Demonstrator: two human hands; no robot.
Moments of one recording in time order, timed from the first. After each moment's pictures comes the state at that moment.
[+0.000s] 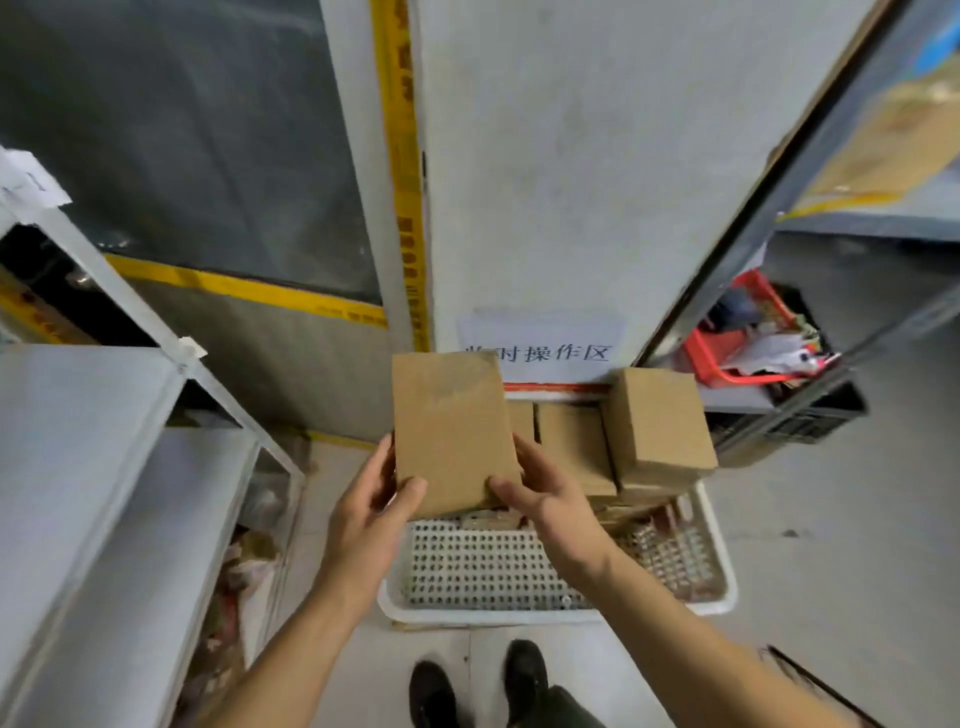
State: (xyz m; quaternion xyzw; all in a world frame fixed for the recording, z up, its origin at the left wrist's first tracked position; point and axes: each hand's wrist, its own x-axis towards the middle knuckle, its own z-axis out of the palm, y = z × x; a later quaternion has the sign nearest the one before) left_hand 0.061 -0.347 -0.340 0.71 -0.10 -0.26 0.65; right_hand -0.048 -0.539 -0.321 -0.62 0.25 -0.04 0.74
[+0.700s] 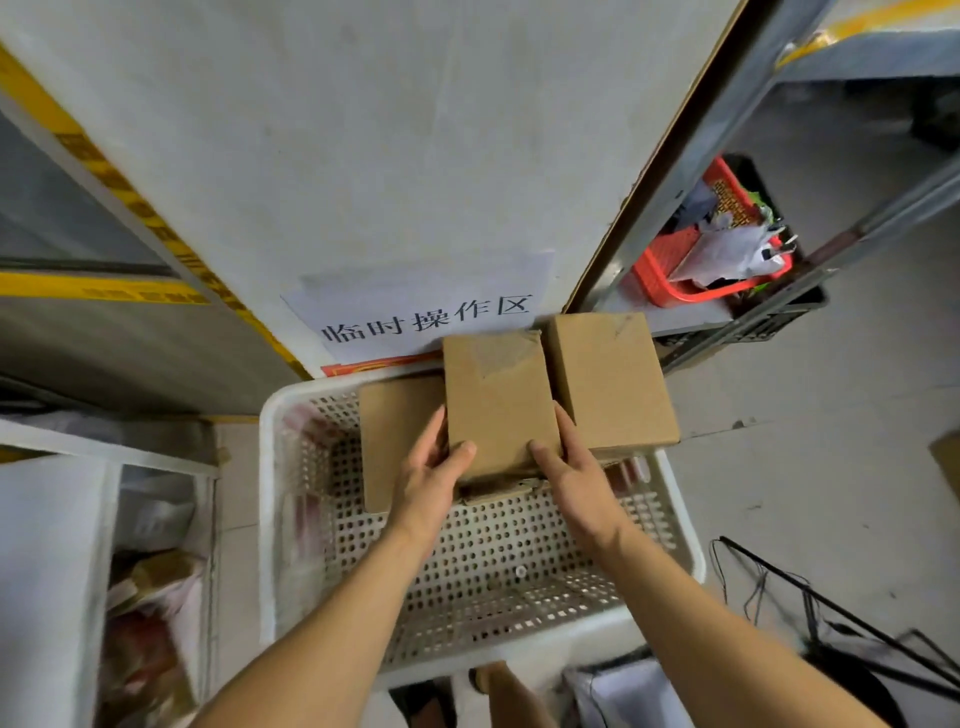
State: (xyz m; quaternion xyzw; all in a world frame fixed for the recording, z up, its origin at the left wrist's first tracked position) left_hand 0.073 -0.583 -0.512 0.66 -0.02 -0.46 0.60; right_hand -0.064 -0.718 -0.472 -0.58 0.45 -0.06 0.67
